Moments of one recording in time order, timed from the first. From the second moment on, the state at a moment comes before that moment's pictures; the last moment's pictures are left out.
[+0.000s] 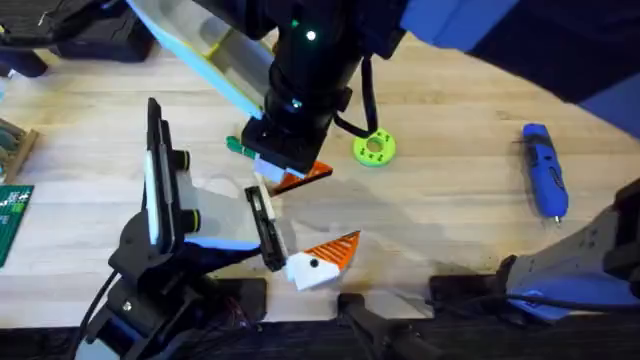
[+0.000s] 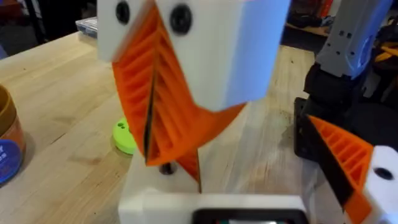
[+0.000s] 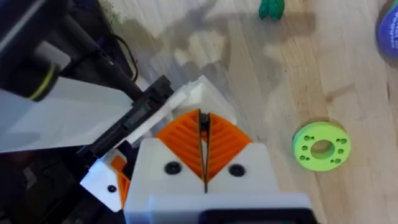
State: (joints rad) left arm -0.55 0.01 0.01 -0.06 0.68 -0.09; right arm 1.01 1.84 1.97 -1.45 -0.16 -0.14
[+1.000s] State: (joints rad) left arm -0.55 0.01 0.01 -0.06 0.71 -0.09; right arm 1.01 1.86 1.97 -1.50 -0.16 -0.14
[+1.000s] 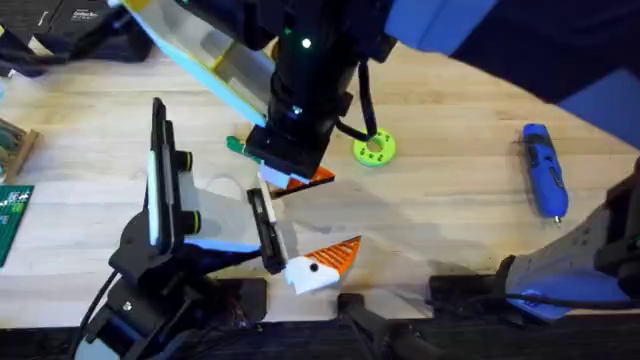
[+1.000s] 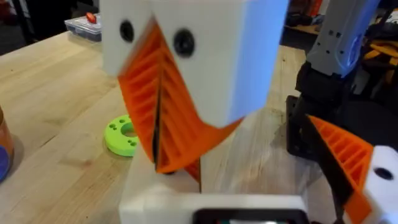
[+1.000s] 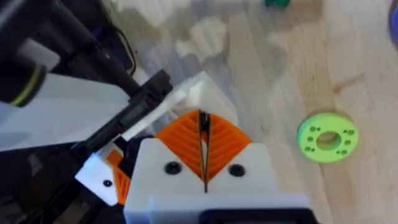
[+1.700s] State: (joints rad) left arm -0.55 0.01 0.01 -0.06 0.71 -0.09; right arm 1.01 1.86 1.97 -1.50 -0.16 -0.12
